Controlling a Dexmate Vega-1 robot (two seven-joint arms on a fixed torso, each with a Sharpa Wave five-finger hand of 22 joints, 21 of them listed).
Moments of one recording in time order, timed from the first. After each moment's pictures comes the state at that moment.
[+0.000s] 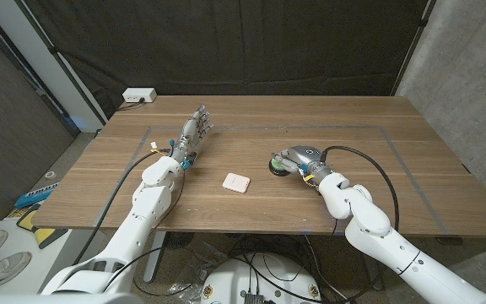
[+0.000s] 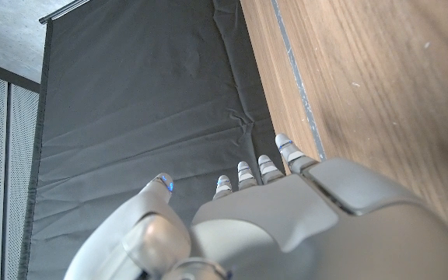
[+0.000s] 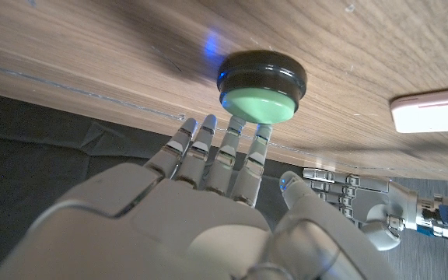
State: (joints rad) left arm 0.84 0.21 0.05 -1.18 -0.33 -0.25 -0.34; left_hand 0.17 0.10 0.33 0.14 0.21 -0.15 -0.18 0.20 0.18 -0.08 -0.05 0.20 0.20 -0.10 -0.03 0.18 0.18 -0.07 0.04 0.39 0.20; right arm -1.13 -0.61 -0.54 -1.96 -0.91 -0.31 0.22; right_hand 0.17 0.14 0.47 0.08 0.20 0.73 -0.14 0.17 0.18 0.66 -0.08 0.22 0.18 0.43 -0.05 0.18 0.17 0.20 0.02 0.28 0.20
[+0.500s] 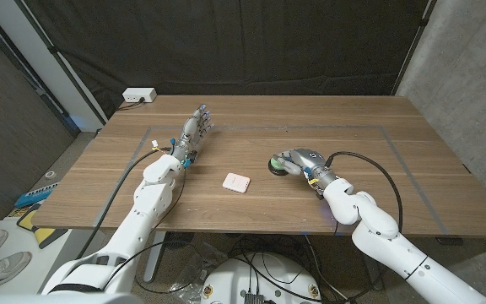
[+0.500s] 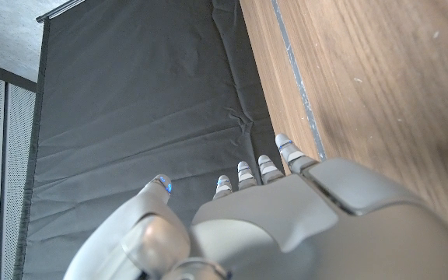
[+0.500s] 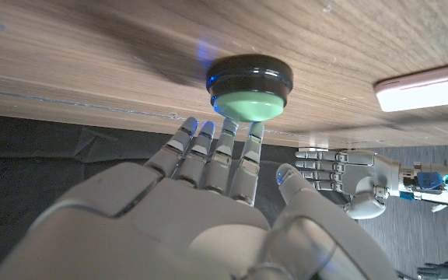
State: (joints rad) left arm 0.82 0.21 0.05 -1.15 -0.33 -0.26 -0.35; left_hand 0.15 0.10 0.32 0.14 0.22 -0.15 -0.18 0.20 0.18 -0.08 -0.05 0.20 0.20 -0.10 -0.03 0.18 0.18 -0.07 0.04 0.39 0.20; right arm -1.17 -0.60 -0.48 -1.91 -0.80 -0.18 0.04; right_hand 0.22 0.15 0.49 0.05 0.18 0.60 -0.10 0.17 0.18 0.52 -0.03 0.18 0.18 0.30 -0.04 0.17 0.18 0.19 0.01 0.28 0.21
